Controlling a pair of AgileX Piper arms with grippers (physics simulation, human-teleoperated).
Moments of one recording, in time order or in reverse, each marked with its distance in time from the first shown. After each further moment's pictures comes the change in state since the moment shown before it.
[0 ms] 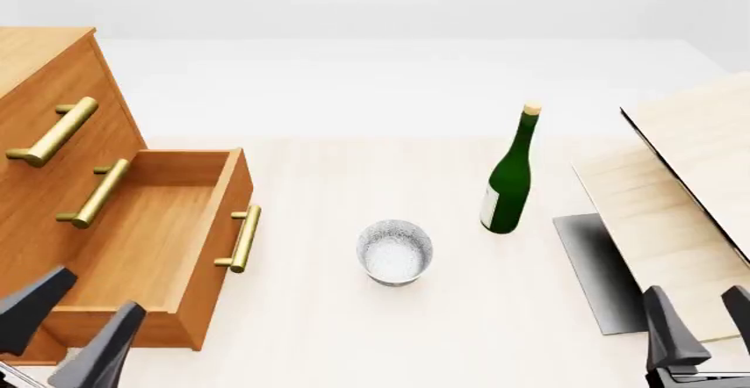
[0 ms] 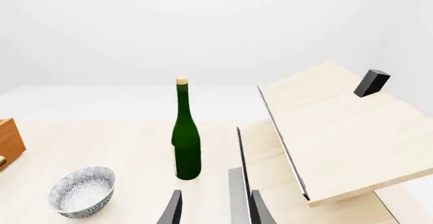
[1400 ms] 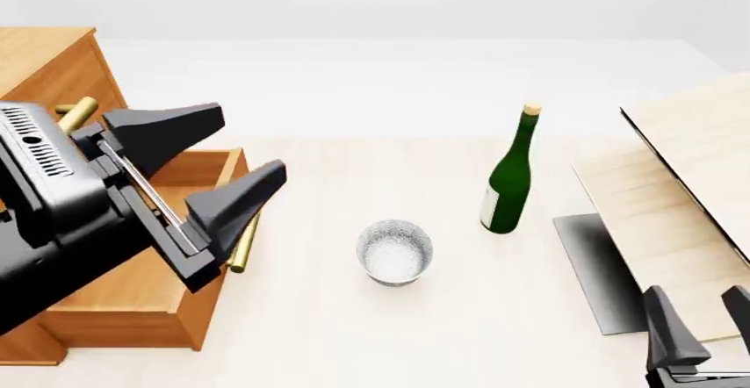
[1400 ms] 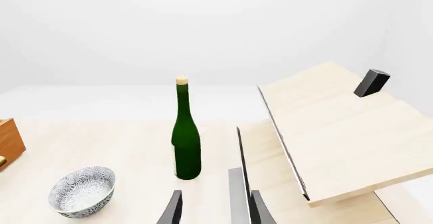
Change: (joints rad) left arm -0.351 0.773 -0.594 -0.061 0.103; right arm 0.000 0.000 0.000 0.000 0.000
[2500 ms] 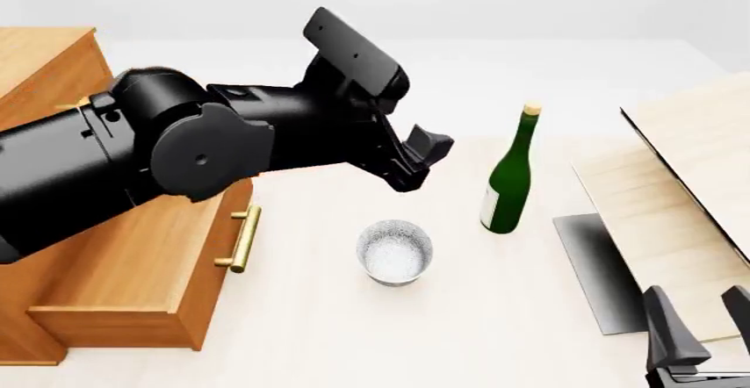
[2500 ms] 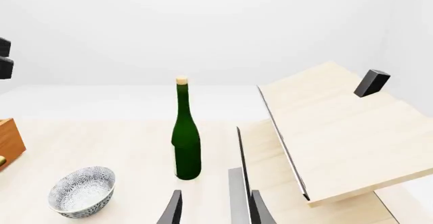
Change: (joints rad) left arm -0.090 0.657 -0.622 0.389 -0.037; right arm 0.000 0.000 0.000 0.000 0.000
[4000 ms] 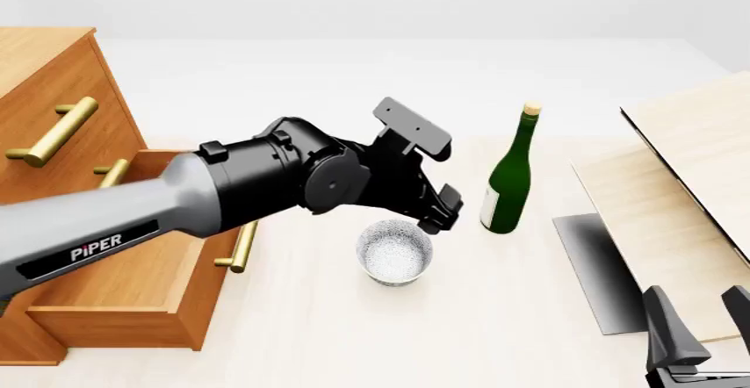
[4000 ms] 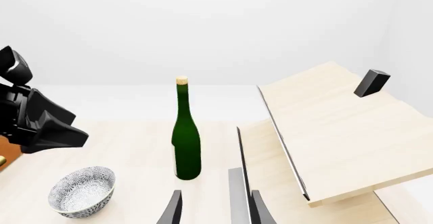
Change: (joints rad) left arm 0.017 0.304 -0.063 0.043 -0.110; right arm 0.000 0.000 0.000 0.000 0.000
